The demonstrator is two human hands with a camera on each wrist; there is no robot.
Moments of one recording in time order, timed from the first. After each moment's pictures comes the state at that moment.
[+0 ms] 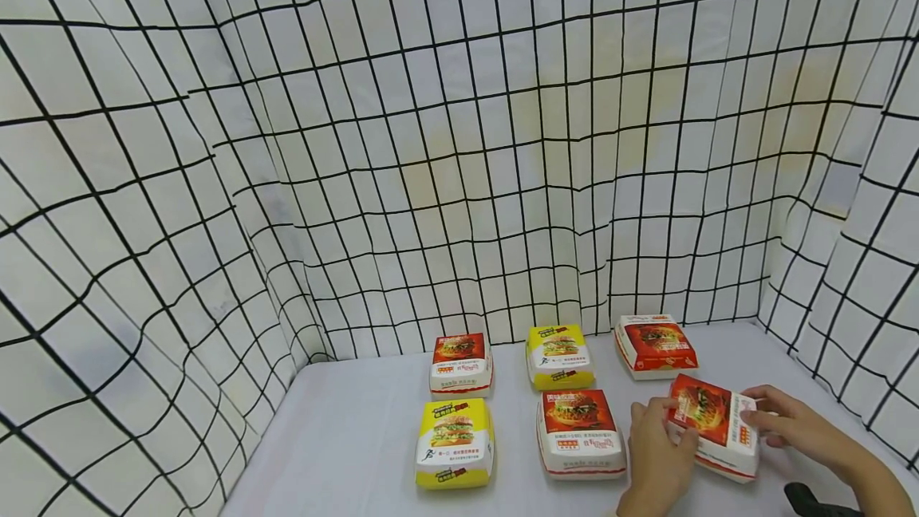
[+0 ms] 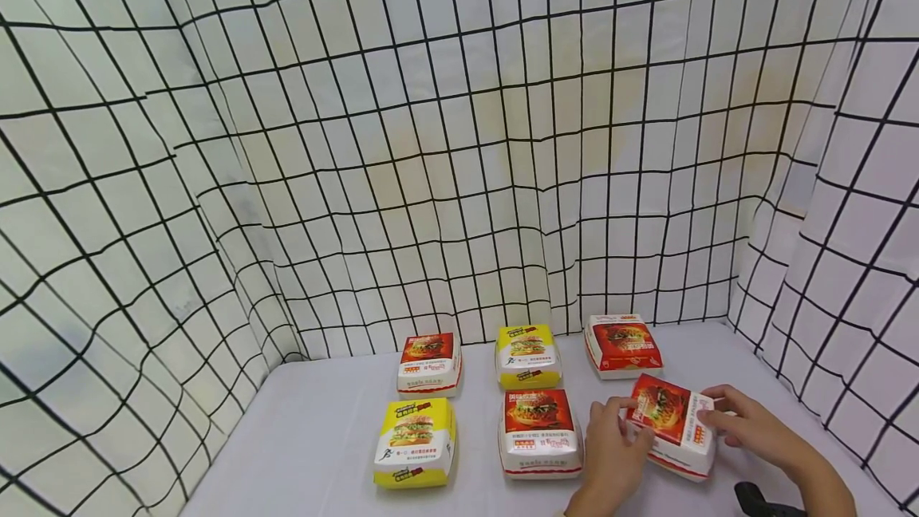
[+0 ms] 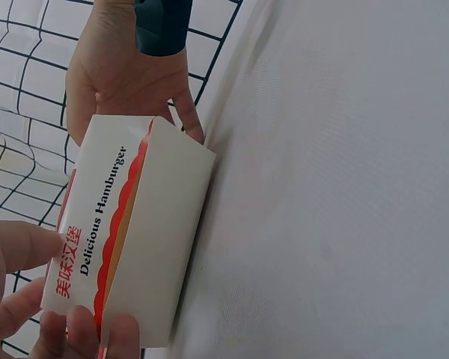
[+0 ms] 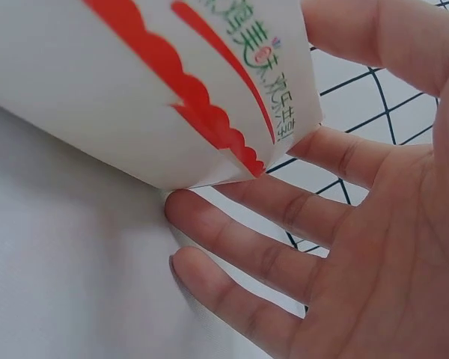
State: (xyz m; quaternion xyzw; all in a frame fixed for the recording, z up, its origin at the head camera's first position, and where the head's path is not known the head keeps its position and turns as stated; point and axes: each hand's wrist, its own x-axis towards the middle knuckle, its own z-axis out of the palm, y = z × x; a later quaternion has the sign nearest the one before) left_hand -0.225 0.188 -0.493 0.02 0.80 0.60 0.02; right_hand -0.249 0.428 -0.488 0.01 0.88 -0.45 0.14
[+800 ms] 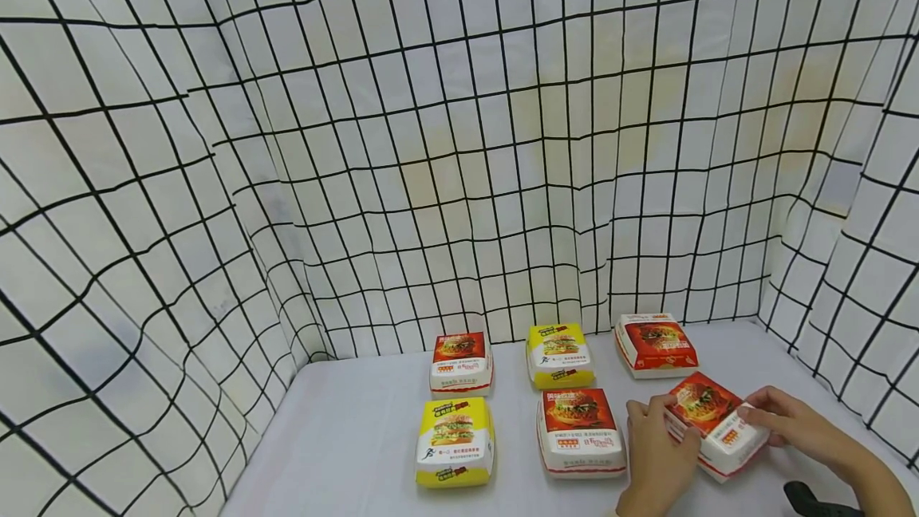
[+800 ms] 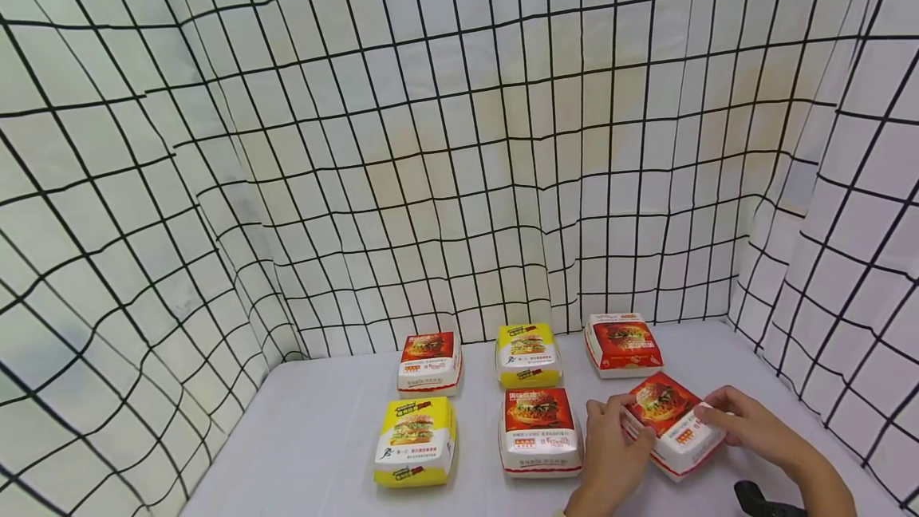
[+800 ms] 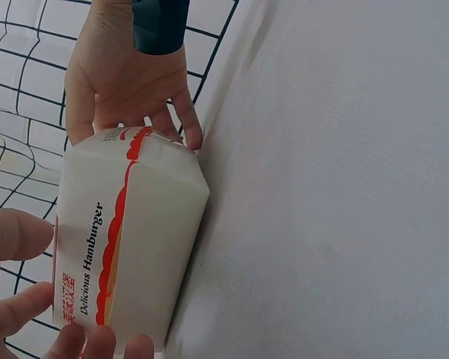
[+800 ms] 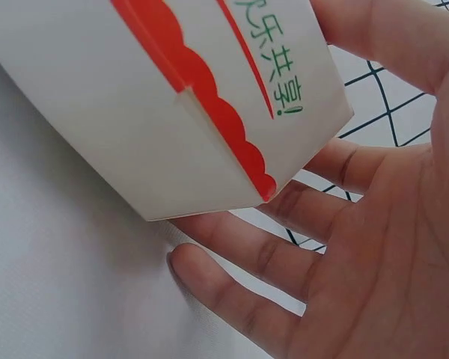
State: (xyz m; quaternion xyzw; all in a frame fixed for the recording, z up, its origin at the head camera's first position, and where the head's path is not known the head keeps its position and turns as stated) left_hand -0.224 0.184 -0.493 0.04 0.82 0.58 0.02; right_hand -0.249 0.428 -0.489 0.02 0.89 -0.43 0.13
